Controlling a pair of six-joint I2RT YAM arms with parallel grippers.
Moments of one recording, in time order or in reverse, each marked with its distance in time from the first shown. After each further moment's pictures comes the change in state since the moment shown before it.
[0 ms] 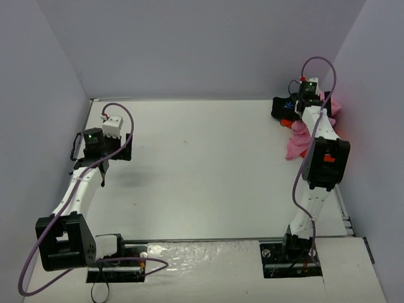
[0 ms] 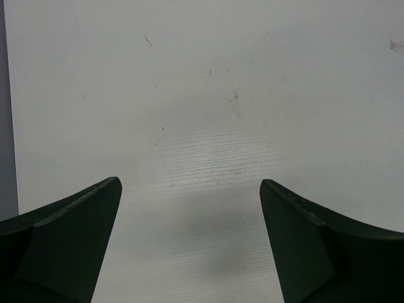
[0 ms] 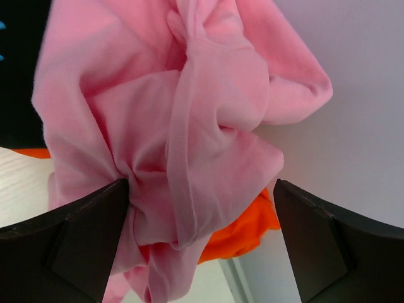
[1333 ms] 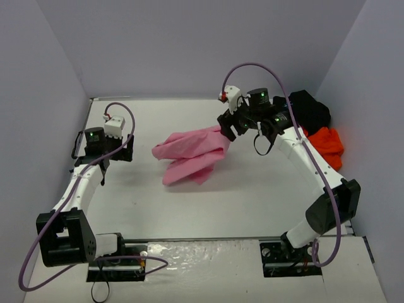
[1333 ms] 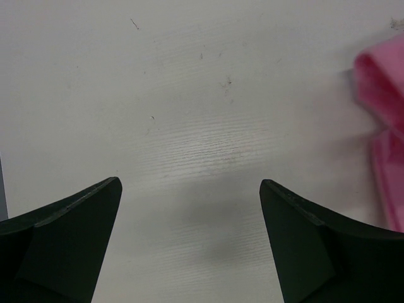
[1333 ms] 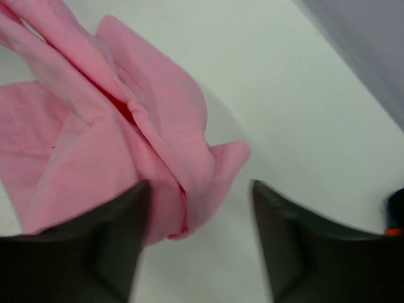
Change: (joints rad) left arm -0.007 0.026 0.016 -0.051 0.013 0.011; right arm 0.555 -0.544 -0.259 -0.166 -0.852 -0.115
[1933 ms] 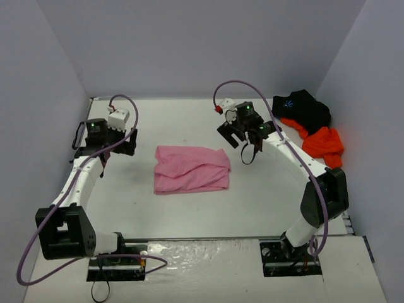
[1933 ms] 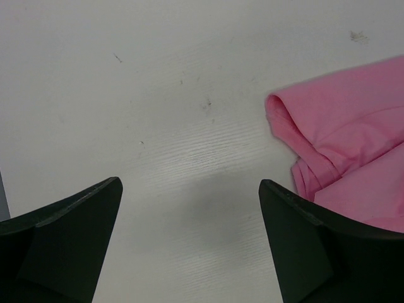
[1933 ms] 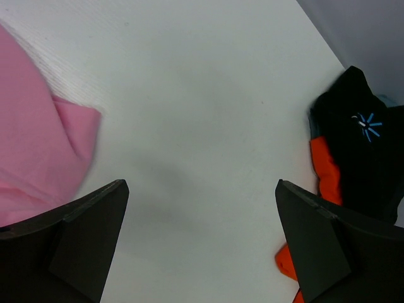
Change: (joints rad) left arm -0.037 0.048 0.129 -0.087 0.048 0.043; right arm 0.059 0.079 -0.192 0.144 0.497 -0.087
